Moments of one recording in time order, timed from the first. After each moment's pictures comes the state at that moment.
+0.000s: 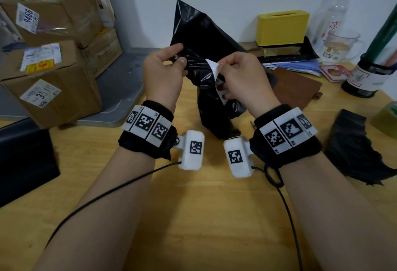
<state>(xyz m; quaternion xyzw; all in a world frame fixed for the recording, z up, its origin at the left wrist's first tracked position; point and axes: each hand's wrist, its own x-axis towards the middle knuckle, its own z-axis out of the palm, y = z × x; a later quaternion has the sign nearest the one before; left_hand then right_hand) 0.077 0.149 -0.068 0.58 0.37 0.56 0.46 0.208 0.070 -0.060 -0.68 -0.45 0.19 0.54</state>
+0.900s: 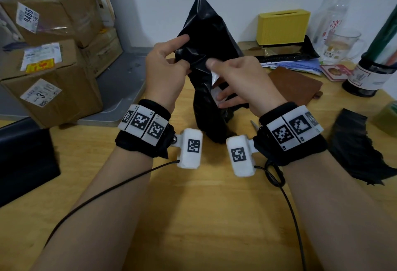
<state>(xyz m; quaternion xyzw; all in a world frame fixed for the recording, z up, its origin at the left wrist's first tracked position) 0.074 0.149 -0.063 0.61 0.33 0.54 0.48 0.201 0.056 -0.048 -0.65 -0.41 0.33 0.54</state>
